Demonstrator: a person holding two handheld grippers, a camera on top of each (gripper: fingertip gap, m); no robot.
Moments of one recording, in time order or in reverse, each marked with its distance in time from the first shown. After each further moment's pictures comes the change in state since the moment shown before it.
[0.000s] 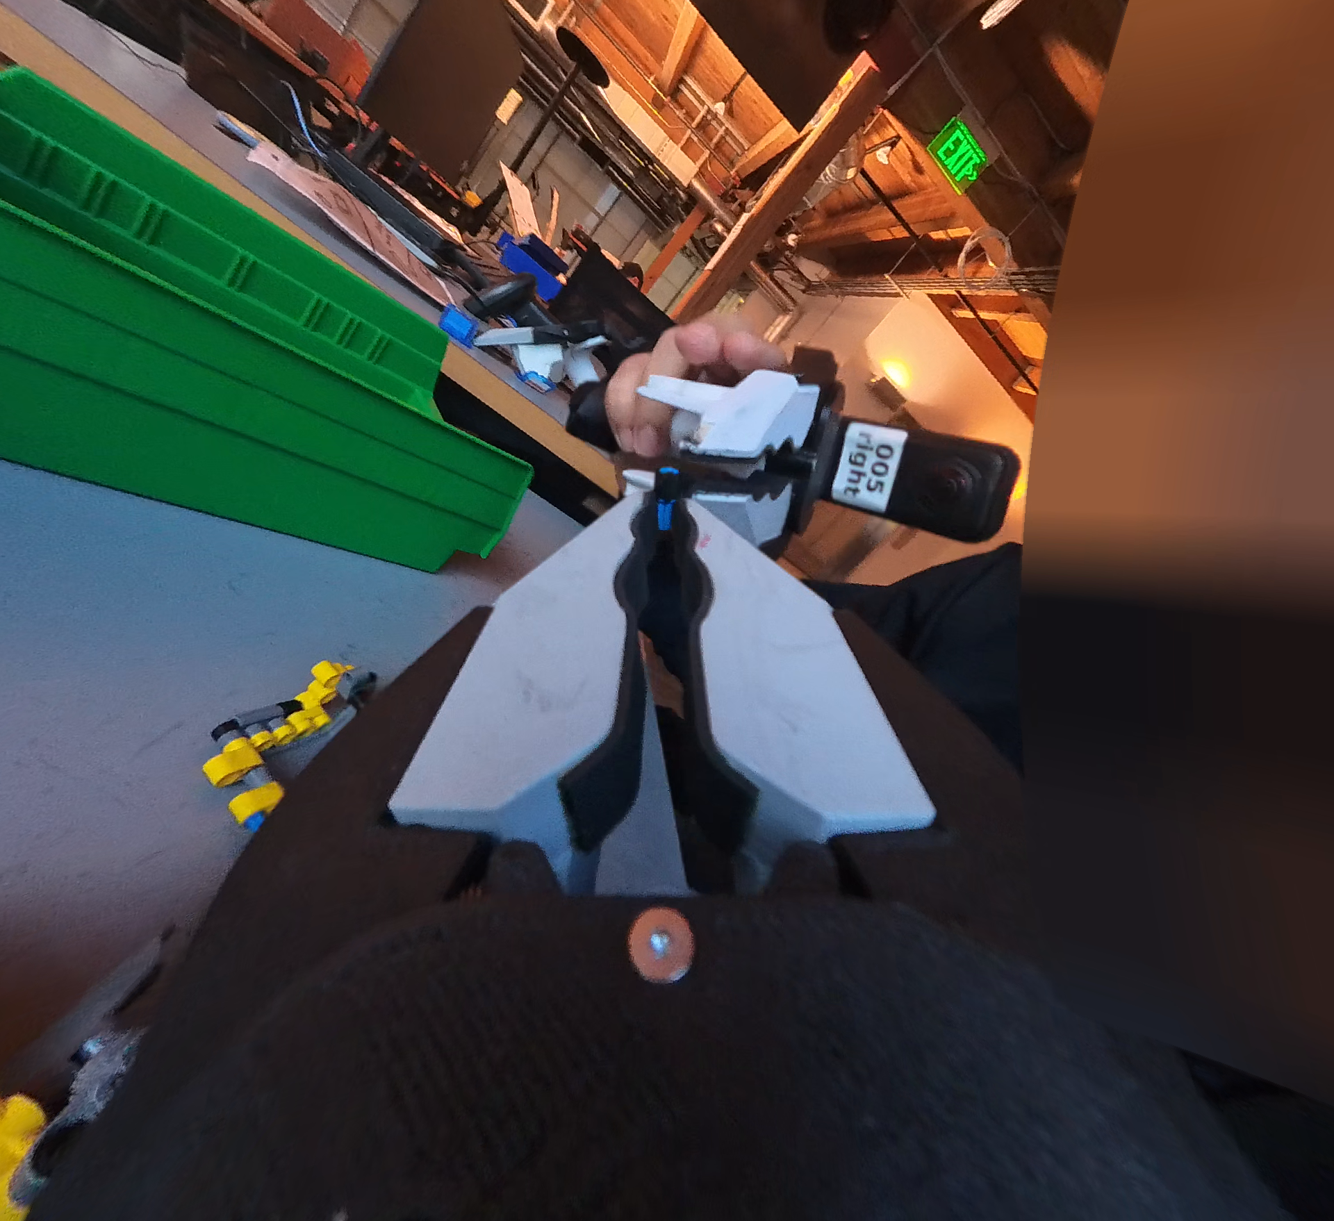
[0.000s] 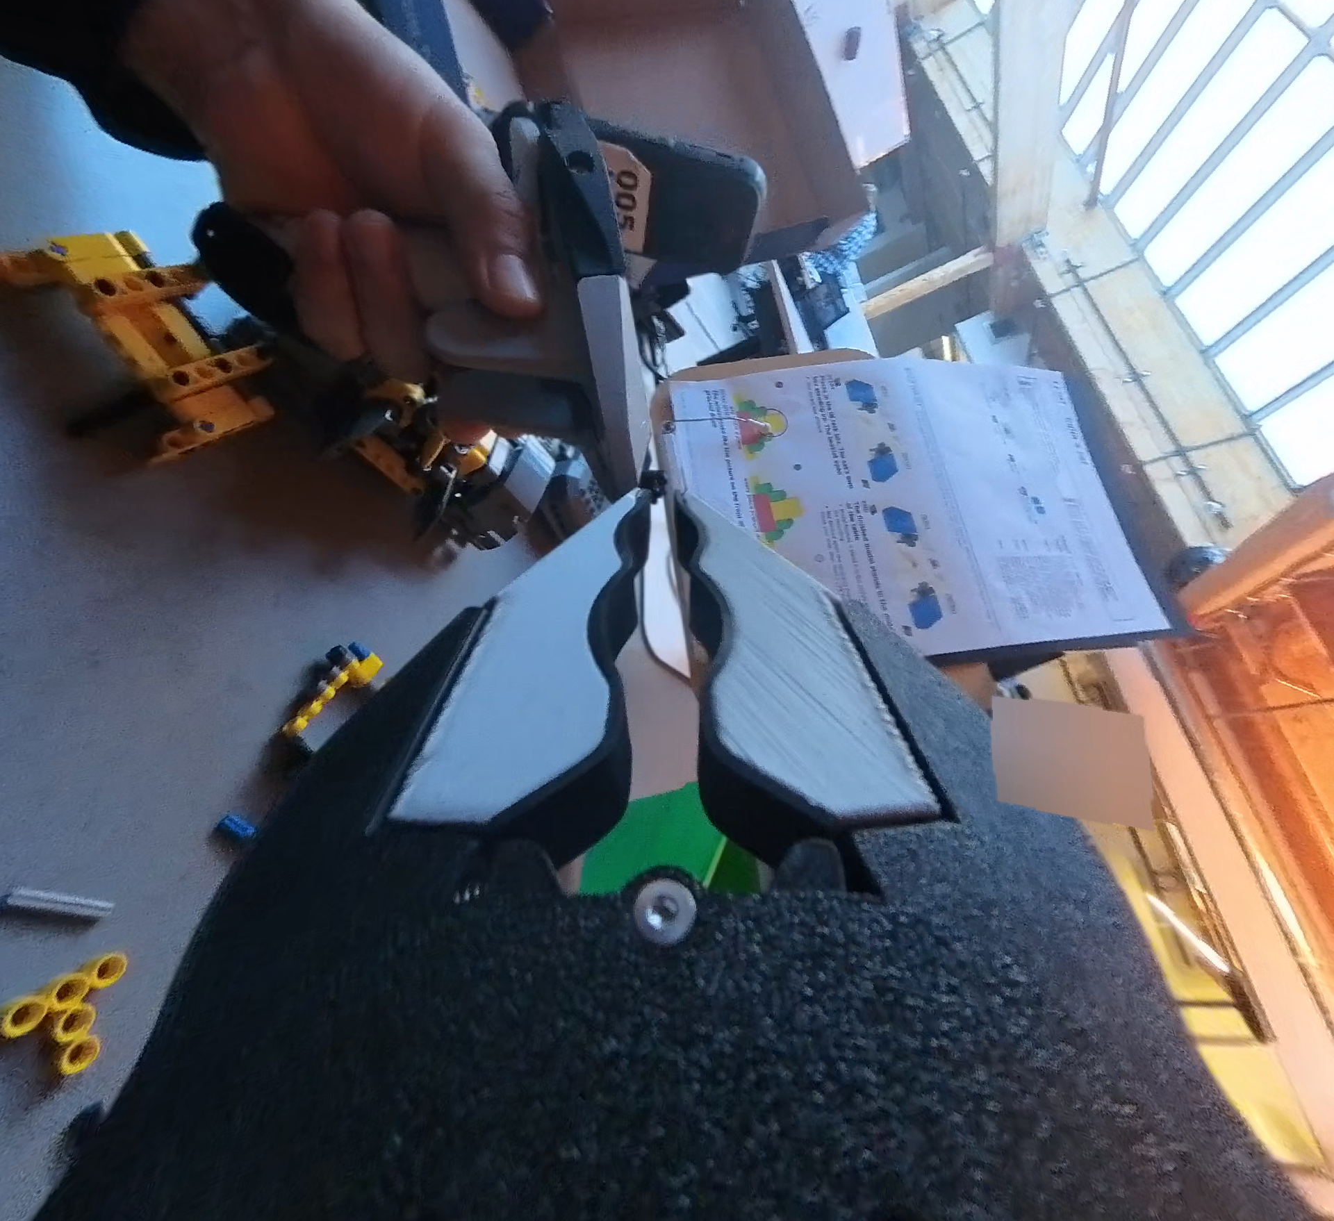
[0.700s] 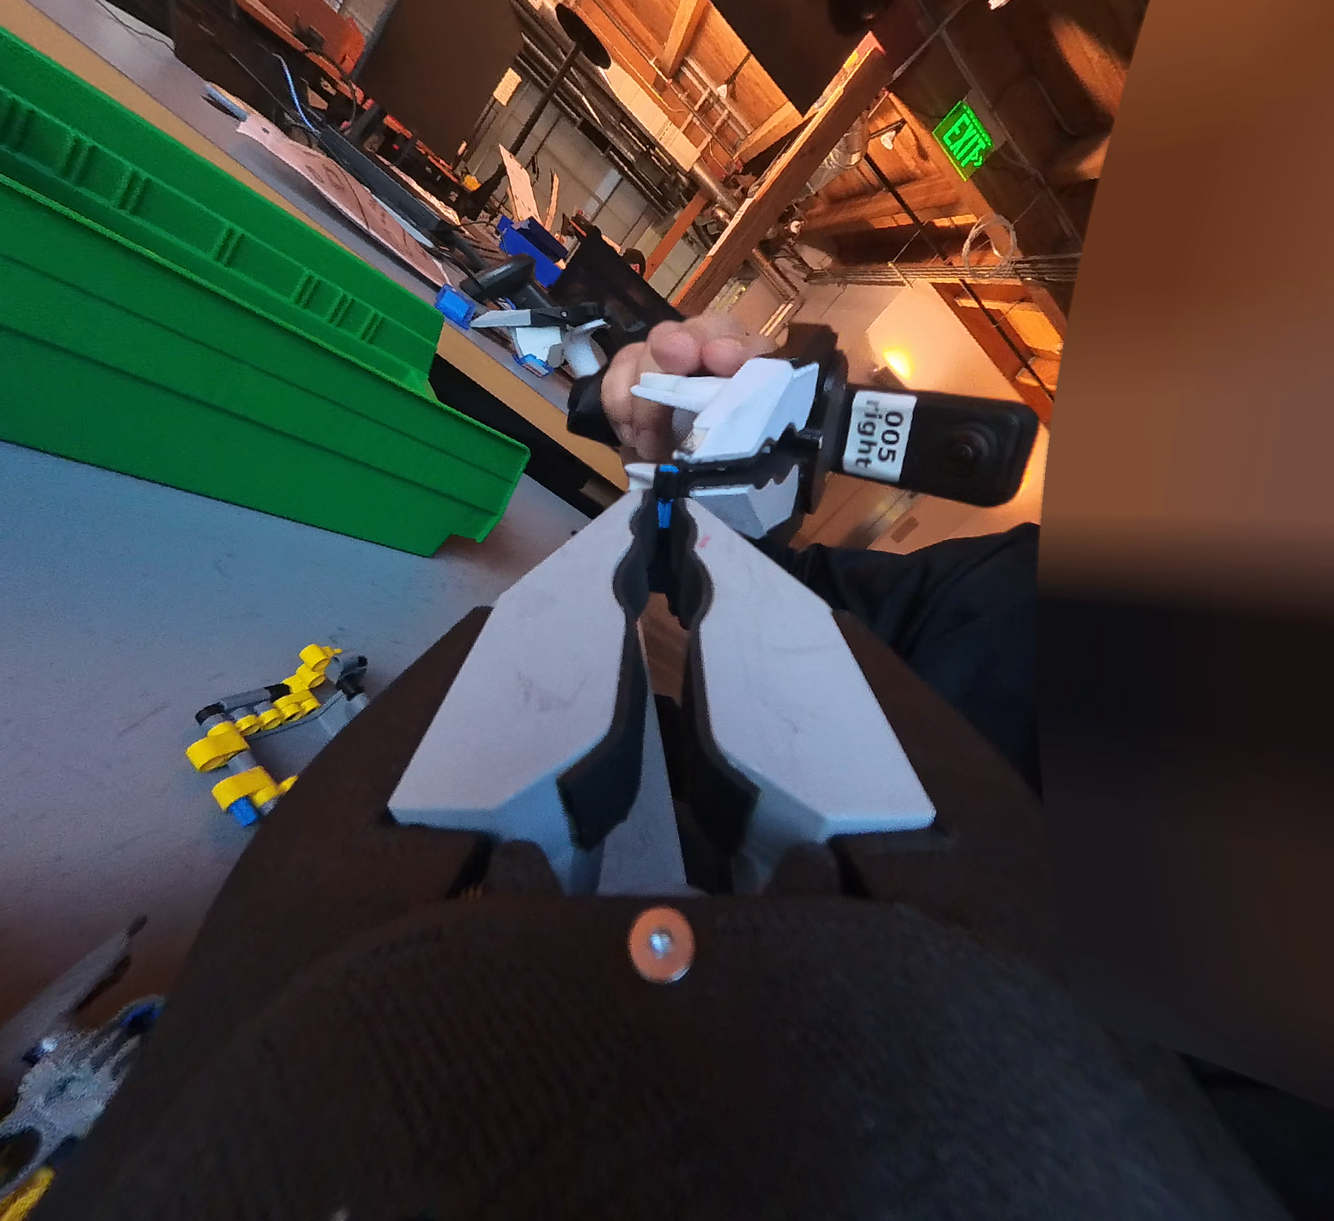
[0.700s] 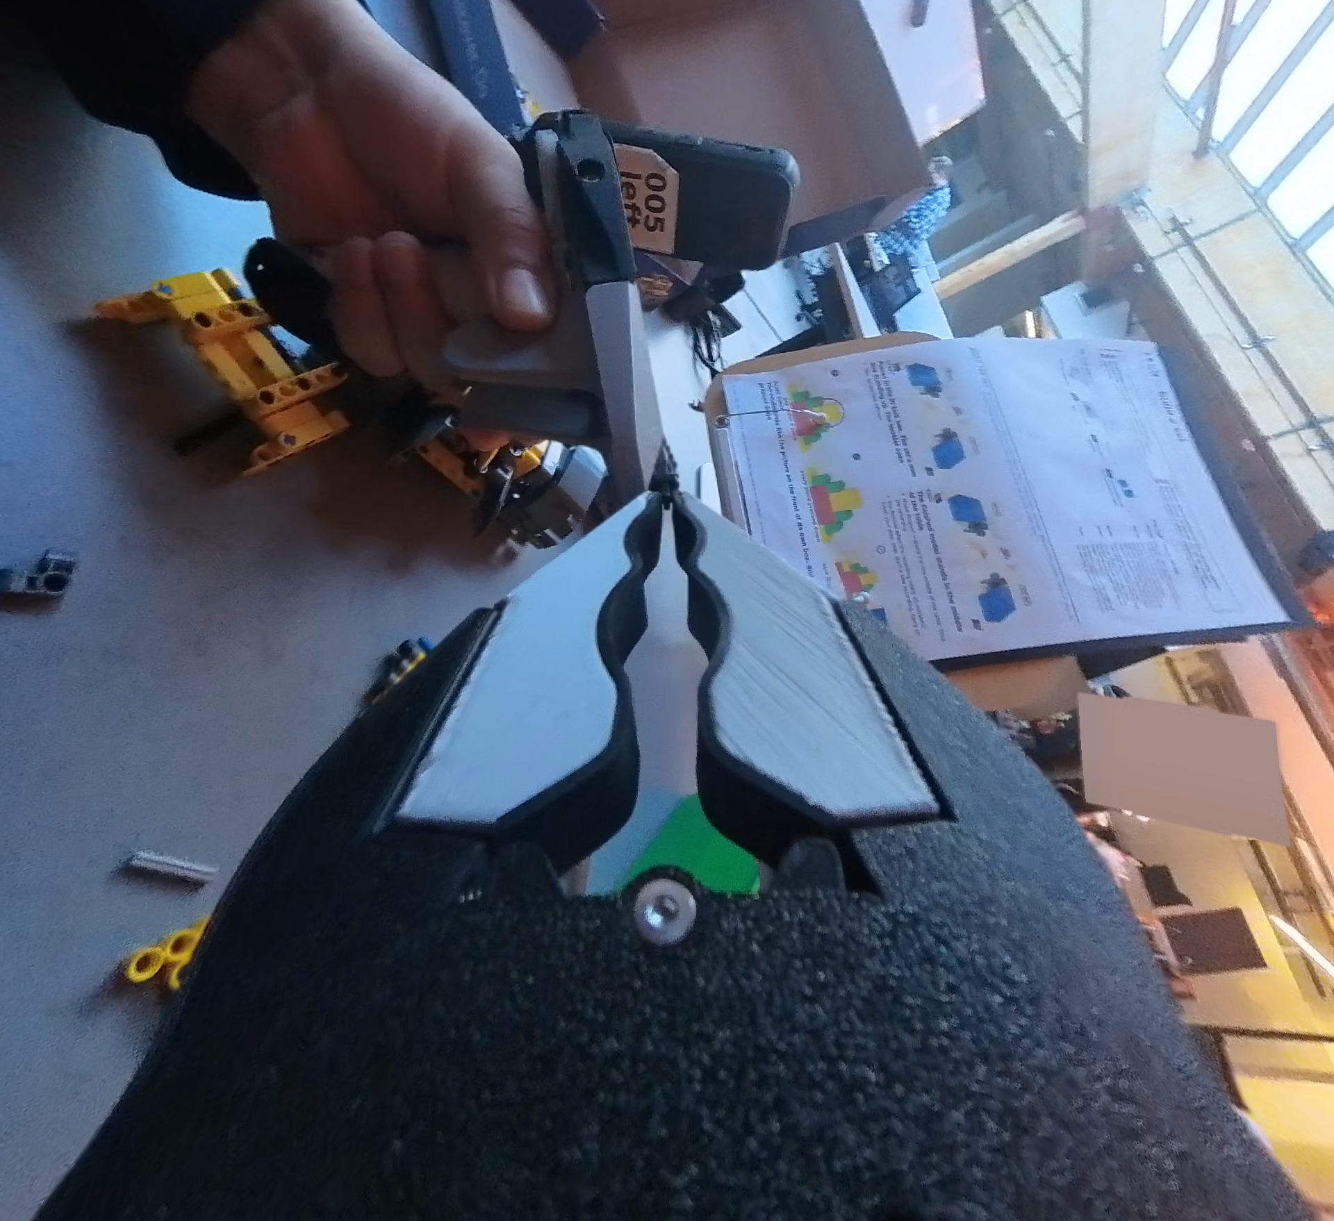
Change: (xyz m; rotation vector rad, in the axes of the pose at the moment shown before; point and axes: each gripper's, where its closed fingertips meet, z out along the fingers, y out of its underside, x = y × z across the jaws) left arm 0.001 0.009 0.003 -0.016 -0.005 -0.002; right arm -0.010 0.000 -0.003 -0.006 -0.092 0.079
